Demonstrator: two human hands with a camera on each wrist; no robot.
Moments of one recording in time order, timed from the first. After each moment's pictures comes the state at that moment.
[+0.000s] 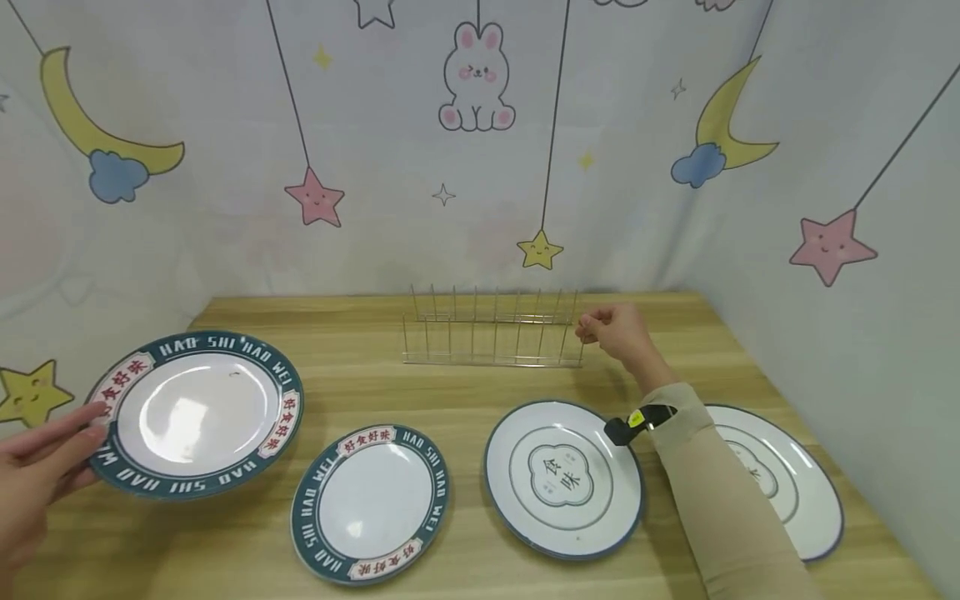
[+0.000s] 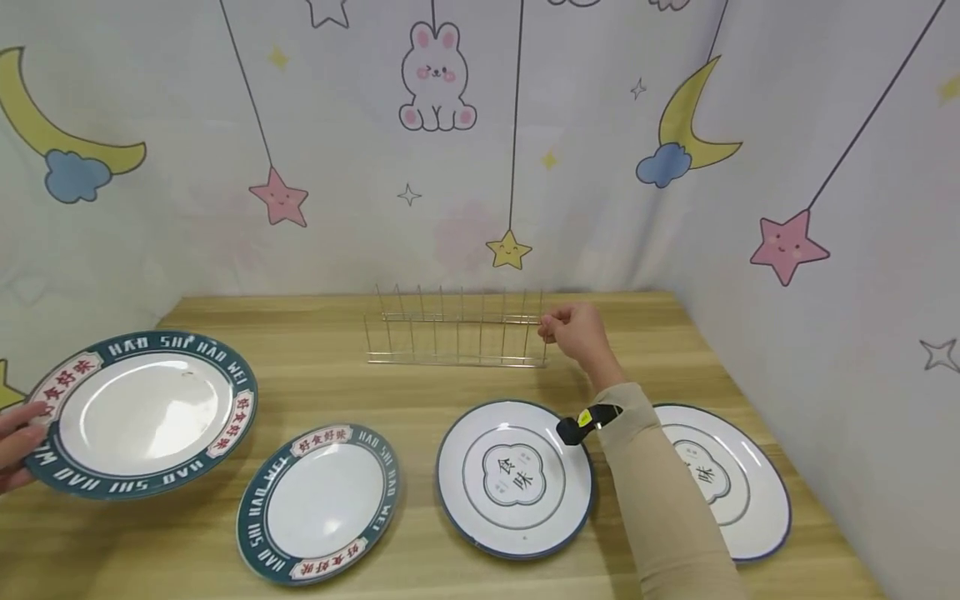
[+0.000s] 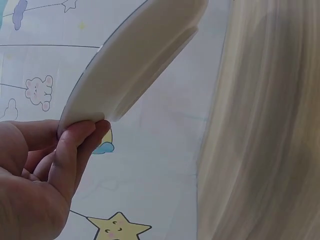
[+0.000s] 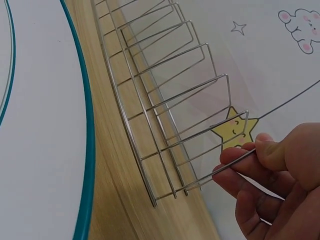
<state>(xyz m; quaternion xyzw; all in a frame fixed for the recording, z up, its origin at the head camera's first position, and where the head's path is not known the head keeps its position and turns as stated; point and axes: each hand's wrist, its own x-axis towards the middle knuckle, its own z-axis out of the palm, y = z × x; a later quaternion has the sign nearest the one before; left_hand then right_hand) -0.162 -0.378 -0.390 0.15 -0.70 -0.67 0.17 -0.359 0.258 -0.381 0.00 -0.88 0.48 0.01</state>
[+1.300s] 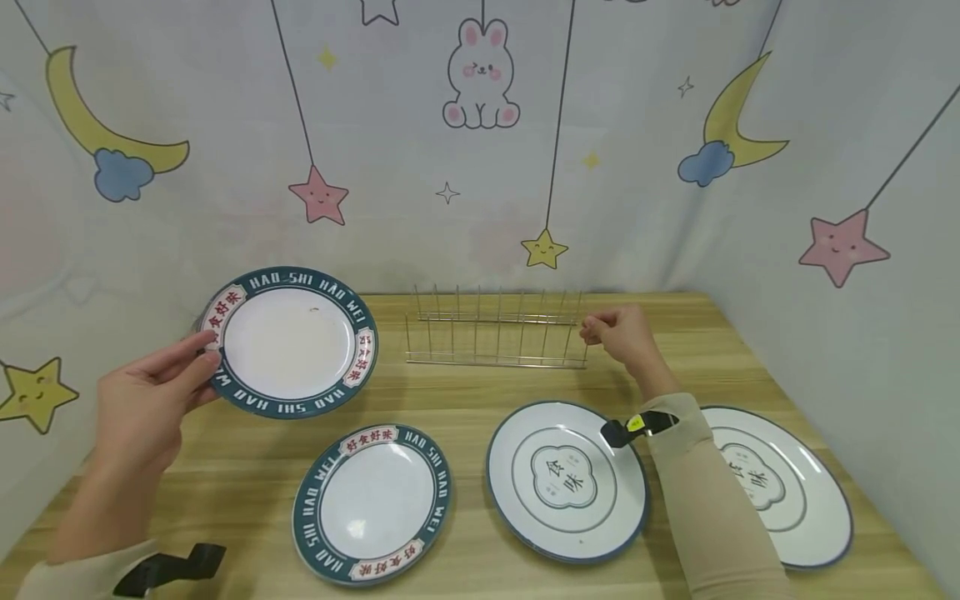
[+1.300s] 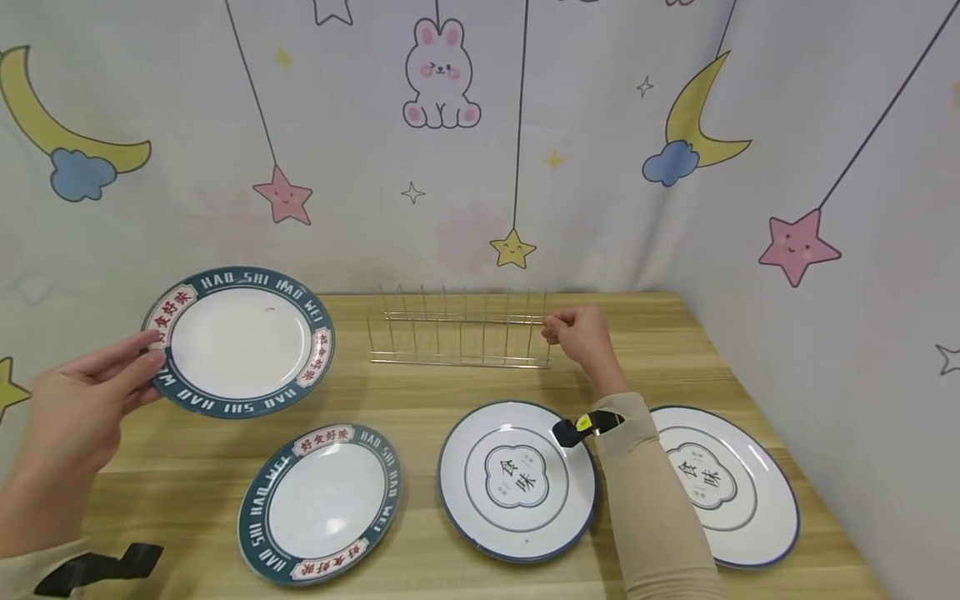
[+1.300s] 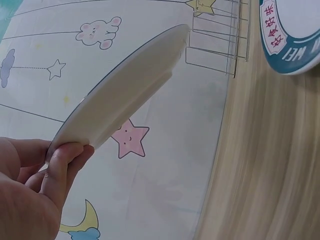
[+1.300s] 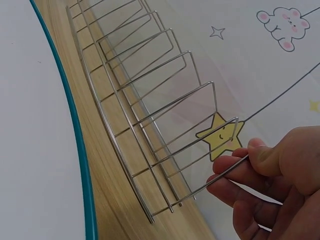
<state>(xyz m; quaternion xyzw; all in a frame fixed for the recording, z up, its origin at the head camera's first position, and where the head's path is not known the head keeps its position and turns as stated) -0.212 -0.281 -0.343 0.13 -0.66 -0.72 0.17 -0.357 0.254 -0.385 0.01 -0.86 0.51 0.04</state>
